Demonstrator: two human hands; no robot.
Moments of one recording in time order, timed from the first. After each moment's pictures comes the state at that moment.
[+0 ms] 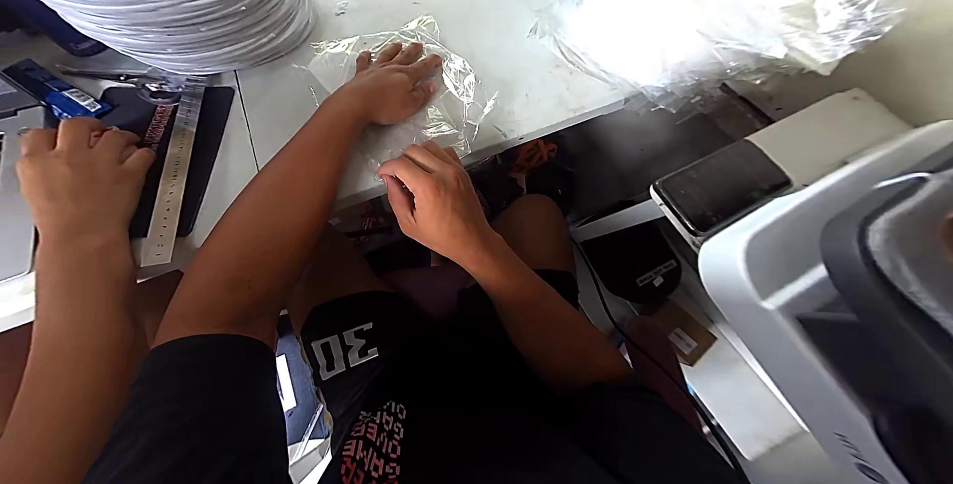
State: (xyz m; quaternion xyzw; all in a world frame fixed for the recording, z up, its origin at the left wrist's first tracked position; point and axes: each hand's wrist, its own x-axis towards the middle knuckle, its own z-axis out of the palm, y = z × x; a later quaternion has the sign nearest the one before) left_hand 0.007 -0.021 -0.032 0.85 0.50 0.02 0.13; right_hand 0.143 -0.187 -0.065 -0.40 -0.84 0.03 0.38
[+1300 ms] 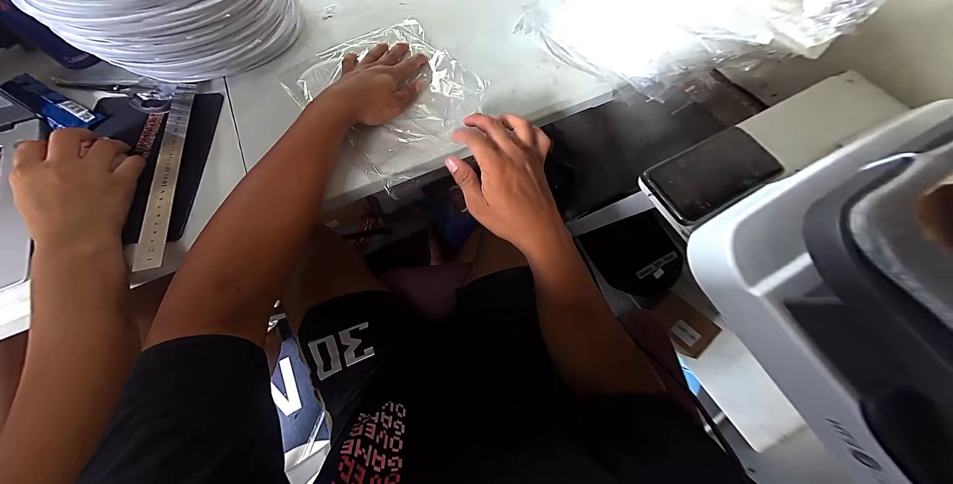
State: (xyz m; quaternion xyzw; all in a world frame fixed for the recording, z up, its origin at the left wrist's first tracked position) left_hand 0.008 -0.021 -0.034 0.86 0.50 0.03 0.12; right_hand 0.235 -0.186 -0.054 -0.53 -0.81 -0.03 0.26
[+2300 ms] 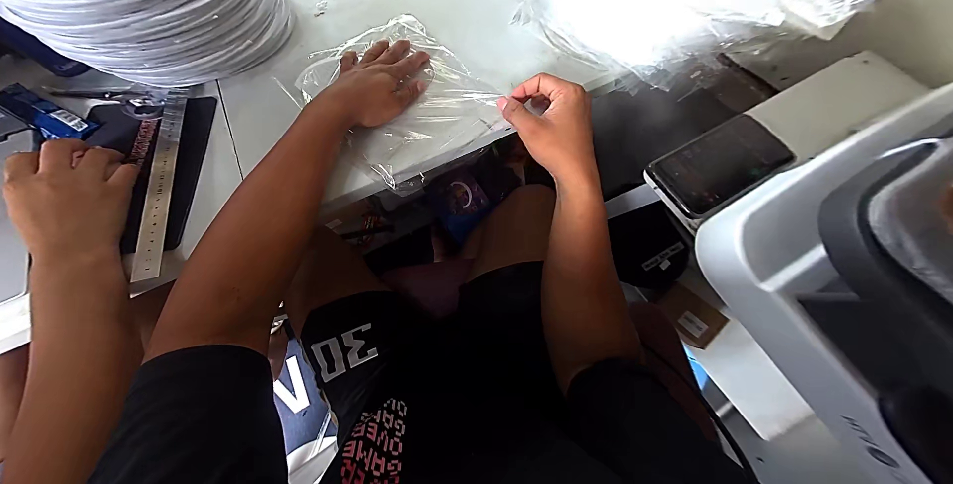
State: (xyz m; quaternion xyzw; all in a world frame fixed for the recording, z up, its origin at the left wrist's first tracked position) left_hand 0.013 -0.023 -0.034 0.86 0.49 0.03 0.12; right_hand 0.293 -0.114 -0.059 -0.58 -0.66 0.16 0.44
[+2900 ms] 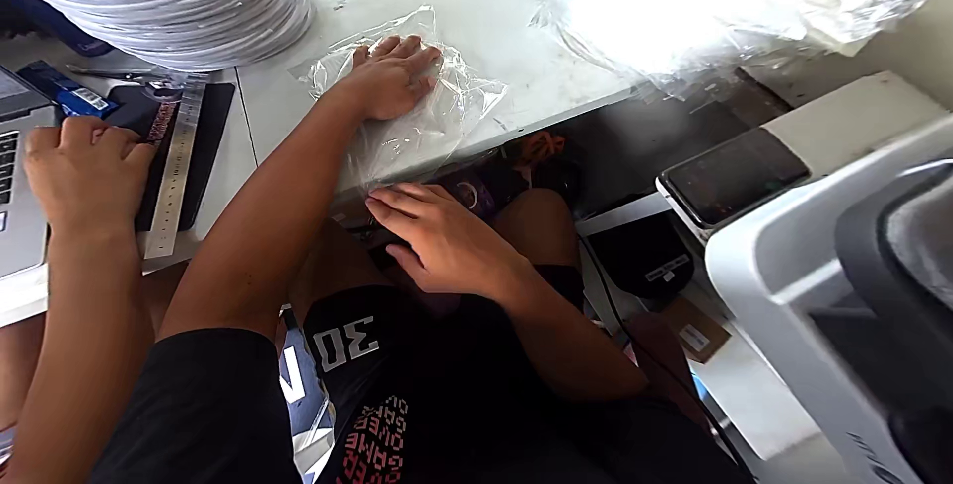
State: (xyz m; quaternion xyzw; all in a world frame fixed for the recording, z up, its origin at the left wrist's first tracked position) left_hand 0.008 -0.023 -0.035 0.86 0.50 0.04 0.12; right_hand 0.169 -0.224 -0.063 -0.29 -0.93 0.12 0.19
